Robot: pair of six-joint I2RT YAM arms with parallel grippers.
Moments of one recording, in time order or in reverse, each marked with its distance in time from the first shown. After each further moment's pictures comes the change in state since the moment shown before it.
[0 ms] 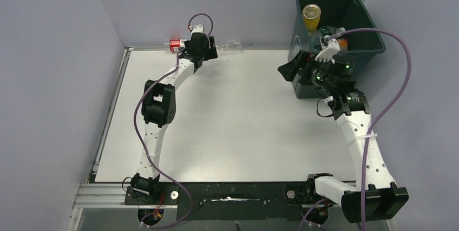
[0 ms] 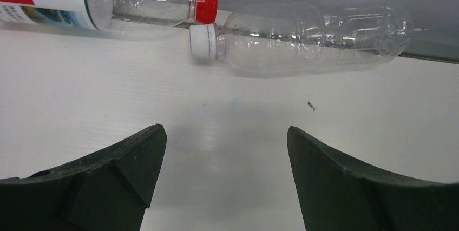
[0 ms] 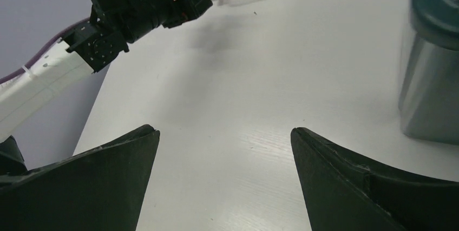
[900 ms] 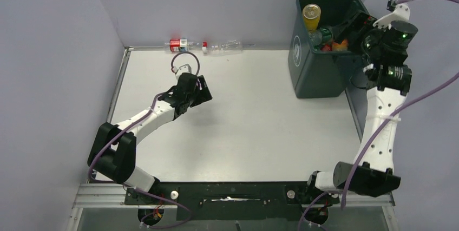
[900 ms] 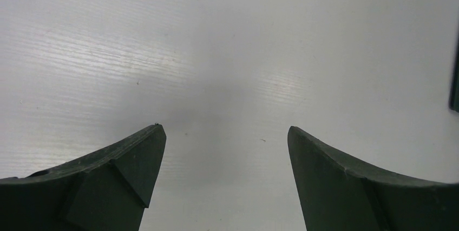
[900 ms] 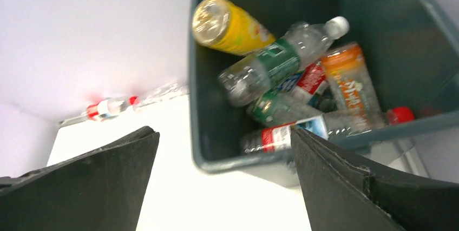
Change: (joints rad) left arm -0.148 -0.872 -1.061 -0.006 0.013 -0.353; right arm -0.336 0.342 0.608 -0.193 0.127 -0.068
